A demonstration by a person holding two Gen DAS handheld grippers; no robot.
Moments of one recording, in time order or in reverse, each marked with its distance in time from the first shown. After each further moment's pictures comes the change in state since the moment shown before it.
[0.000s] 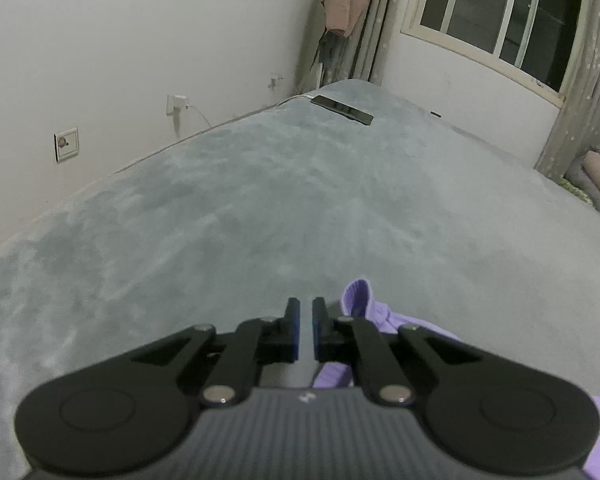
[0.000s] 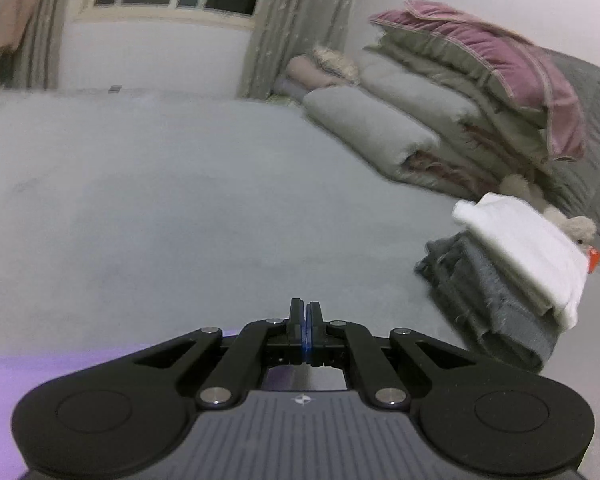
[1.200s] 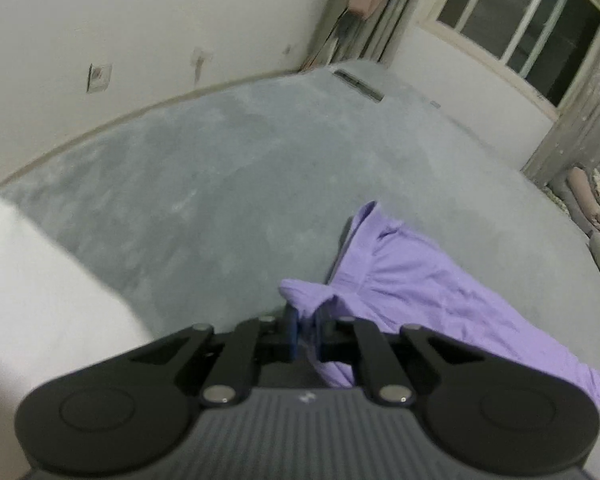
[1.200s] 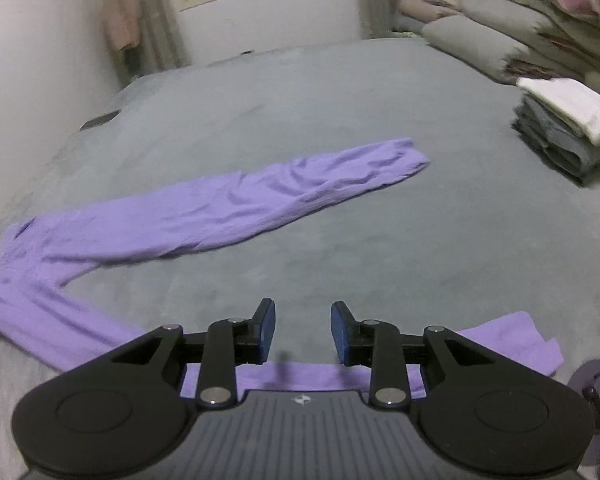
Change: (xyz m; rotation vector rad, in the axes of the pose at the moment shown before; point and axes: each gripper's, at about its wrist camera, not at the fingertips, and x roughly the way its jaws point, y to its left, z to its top) left arm -0.098 0.063 -0.065 -0.142 0.117 -0.062; right arm -0.229 0.001 -0.099 0.055 0.238 0.542
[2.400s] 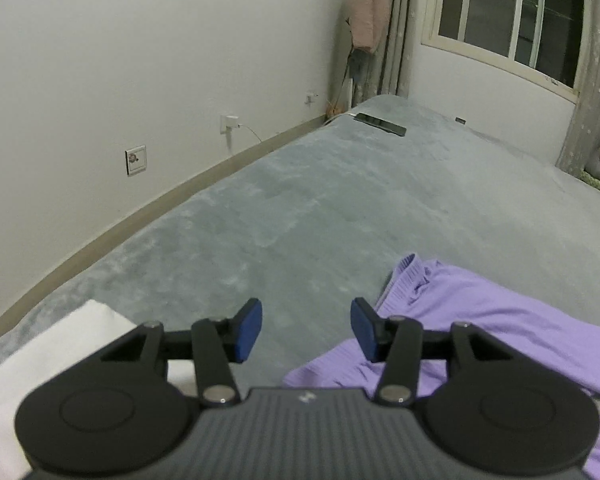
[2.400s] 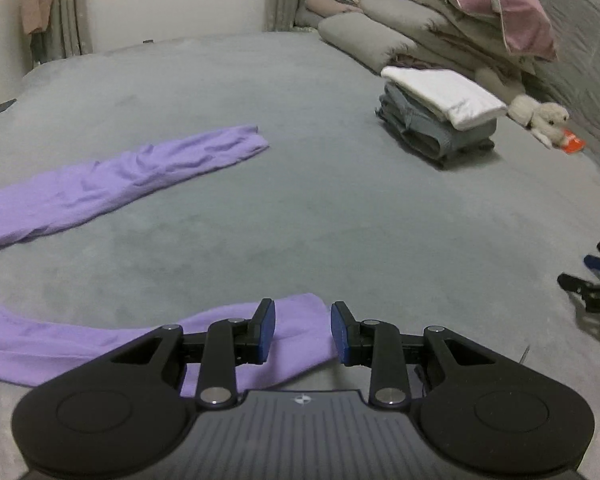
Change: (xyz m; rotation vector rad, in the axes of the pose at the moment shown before) left arm -0.047 -0.031 -0.003 0.189 -0.161 0.175; right arm -0.025 -0.060 -0.015 0.028 0.020 -0.334
